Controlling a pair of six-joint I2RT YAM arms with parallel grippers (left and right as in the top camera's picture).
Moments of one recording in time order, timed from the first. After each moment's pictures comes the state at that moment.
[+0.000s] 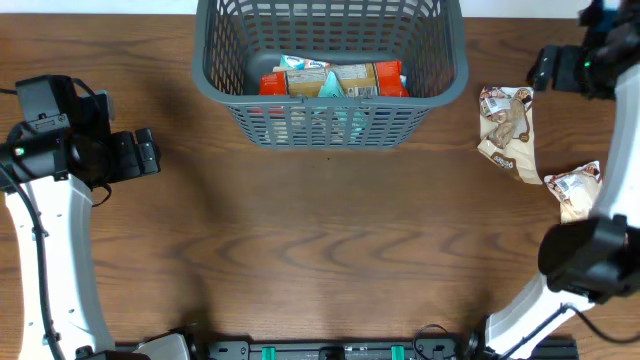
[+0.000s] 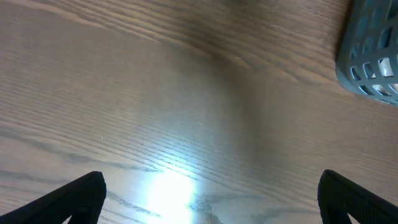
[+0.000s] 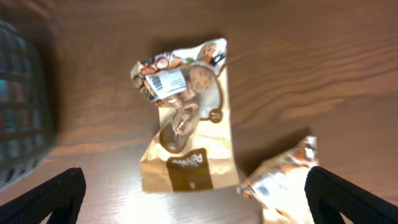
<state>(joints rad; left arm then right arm) 0.29 1.40 1.35 -1.10 0.06 0.03 -0.29 1.98 2.10 -1.28 -0.02 -0.10</state>
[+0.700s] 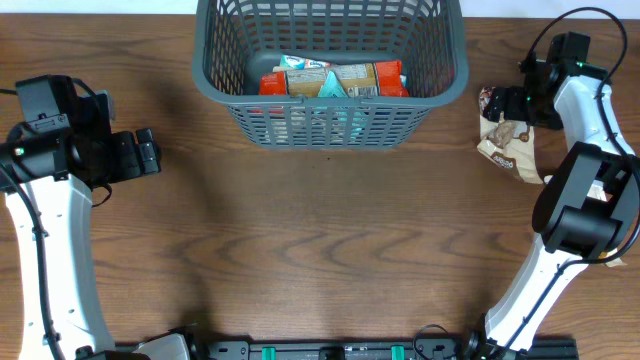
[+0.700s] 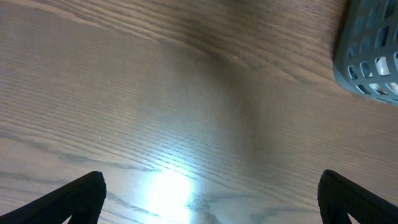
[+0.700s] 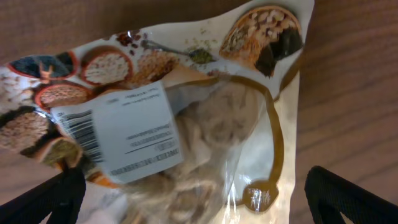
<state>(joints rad) 0.29 1.40 1.35 -1.10 0.06 0.03 -0.29 2.22 1.76 -0.80 -0.06 -0.11</state>
